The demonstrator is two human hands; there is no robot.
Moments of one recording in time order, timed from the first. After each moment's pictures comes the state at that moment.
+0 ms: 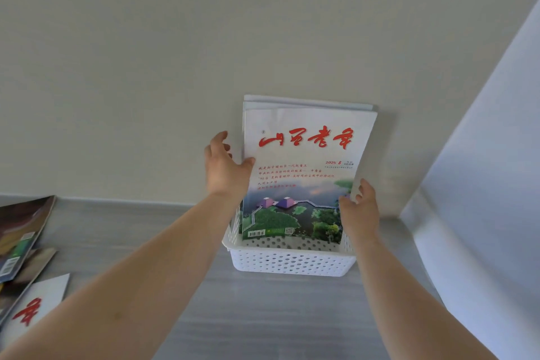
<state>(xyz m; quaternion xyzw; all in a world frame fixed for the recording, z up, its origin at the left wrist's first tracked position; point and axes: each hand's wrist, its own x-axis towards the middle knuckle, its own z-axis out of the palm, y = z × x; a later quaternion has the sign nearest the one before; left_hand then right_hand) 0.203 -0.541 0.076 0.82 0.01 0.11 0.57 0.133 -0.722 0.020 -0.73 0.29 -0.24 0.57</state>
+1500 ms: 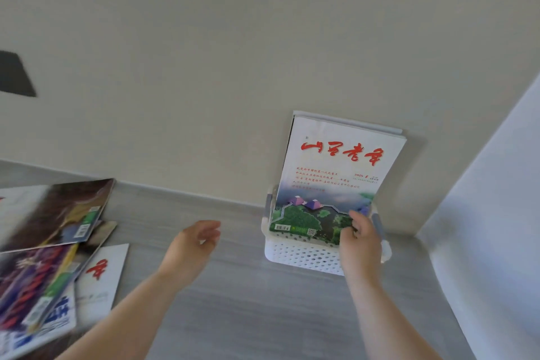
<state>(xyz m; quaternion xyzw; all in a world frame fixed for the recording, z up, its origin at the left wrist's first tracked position) 0.116 -0.403 0.014 0.85 0.01 0.00 0.52 0.081 -0.645 0.031 -0.79 0.28 -0.25 0.49</state>
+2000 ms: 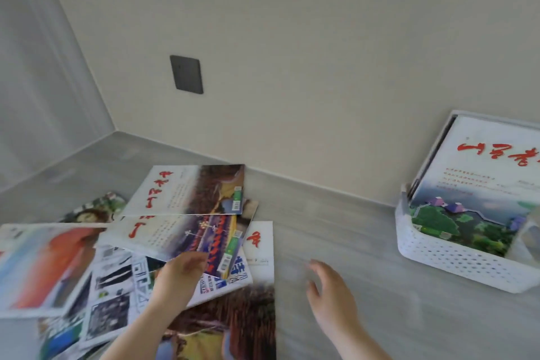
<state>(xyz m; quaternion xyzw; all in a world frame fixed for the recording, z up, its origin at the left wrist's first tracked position) 0.035 -0.140 -0.021 0.85 0.21 0.00 0.48 0.032 -0.385 -0.038 -0.94 0.00 0.00 0.33</state>
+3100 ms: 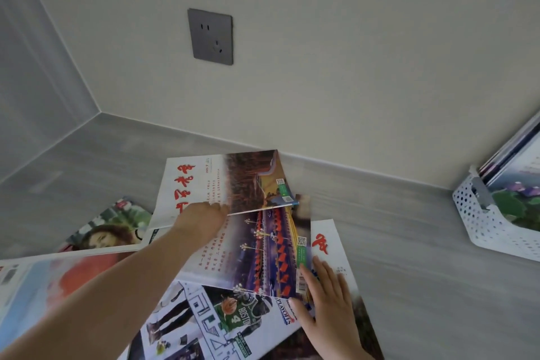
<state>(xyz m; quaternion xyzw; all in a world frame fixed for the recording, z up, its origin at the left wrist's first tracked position) 0.194 0.005 -0.042 0.97 -0.19 -0.07 -0.12 0.053 -0.217 -0.083 -0.99 -0.03 0.07 0.15</state>
